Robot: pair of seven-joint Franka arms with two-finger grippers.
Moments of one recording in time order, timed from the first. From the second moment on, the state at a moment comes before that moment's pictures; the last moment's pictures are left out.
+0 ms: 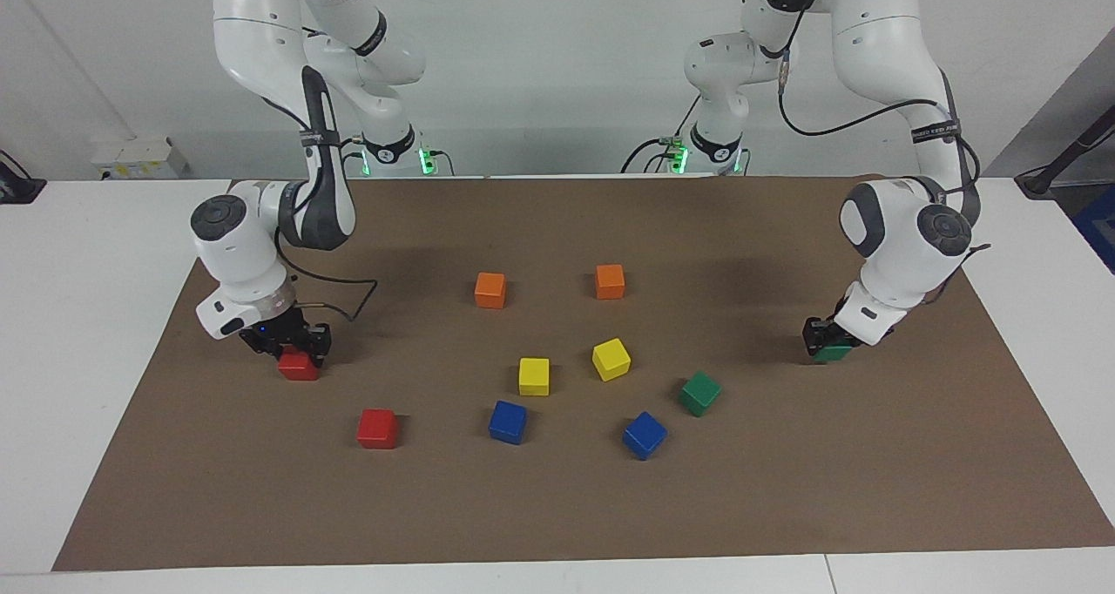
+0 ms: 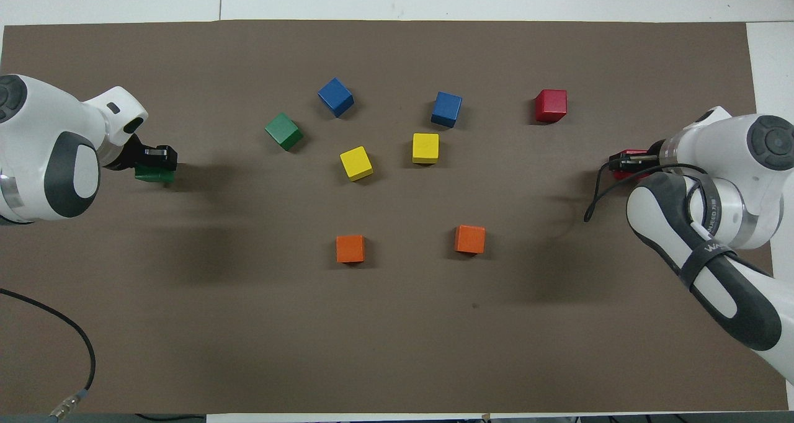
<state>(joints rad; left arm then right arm) 0.12 0.35 -0.11 -1.88 0.04 2.23 0.07 -0.08 0.29 -0.03 -2.08 -0.02 2.49 -0.02</state>
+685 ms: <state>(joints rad) 0.13 0.35 -0.10 -1.94 0.04 2.30 0.07 0.08 0.37 -0.02 -1.66 -0.02 2.10 0.16</state>
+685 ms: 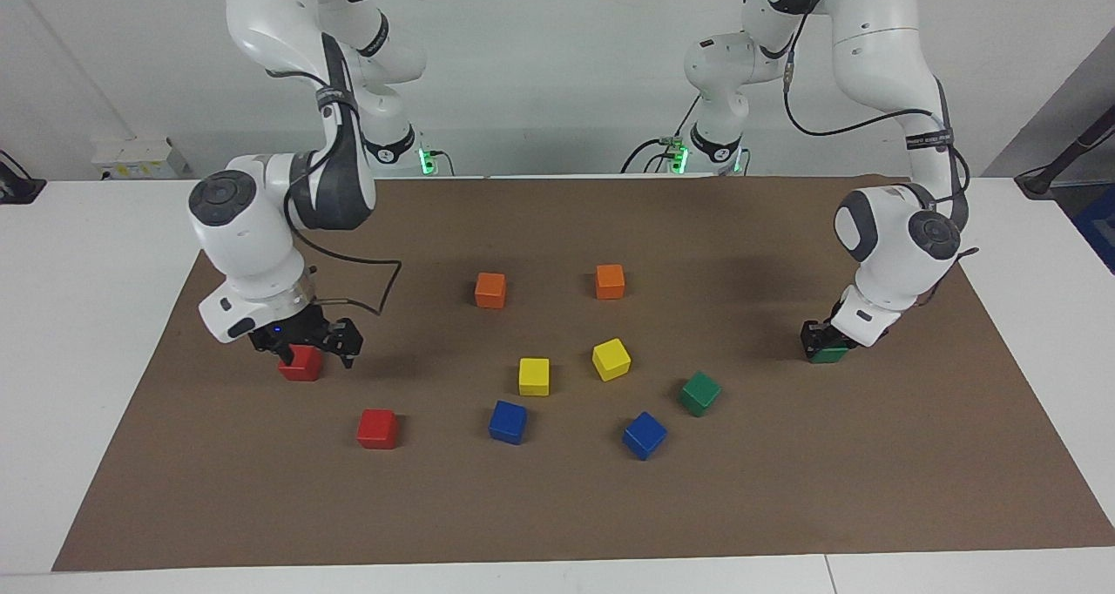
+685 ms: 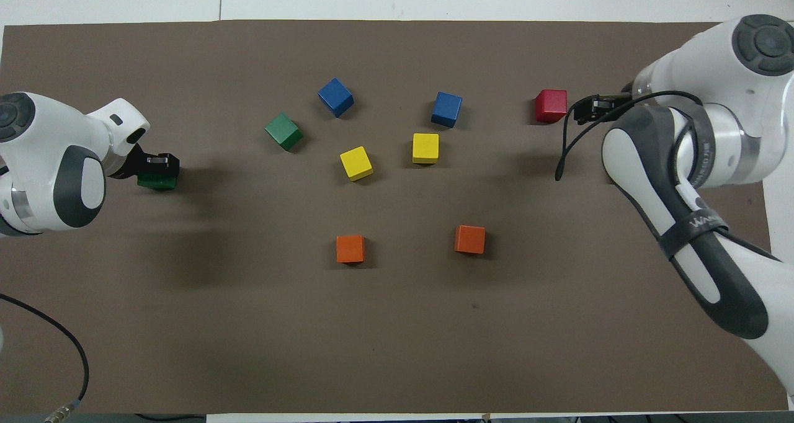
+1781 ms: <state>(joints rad) -0.20 0.56 -0.11 -1.48 0.07 2.10 -0.76 0.13 0.73 -0.03 -1.29 -0.03 2.06 0.27</state>
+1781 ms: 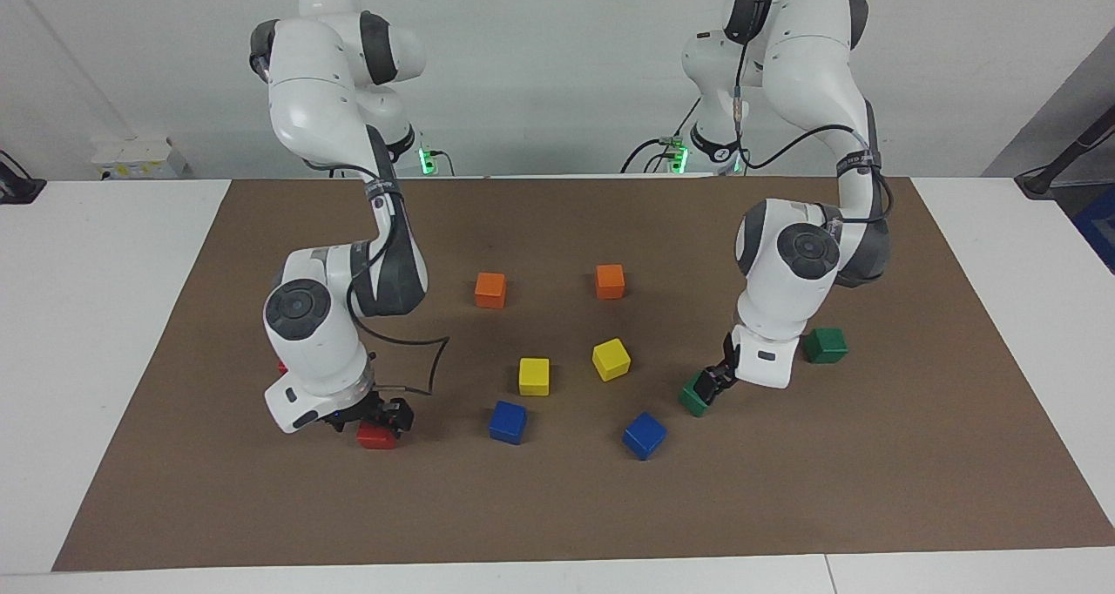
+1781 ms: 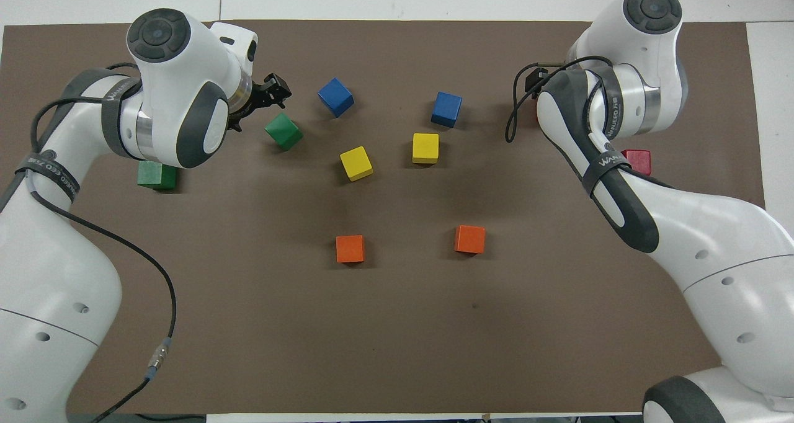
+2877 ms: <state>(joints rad) -0.23 0.59 -0.12 -1.58 0.13 2.29 -0.97 0.13 0.73 -0.02 -1.40 -0.03 2.20 0.27</state>
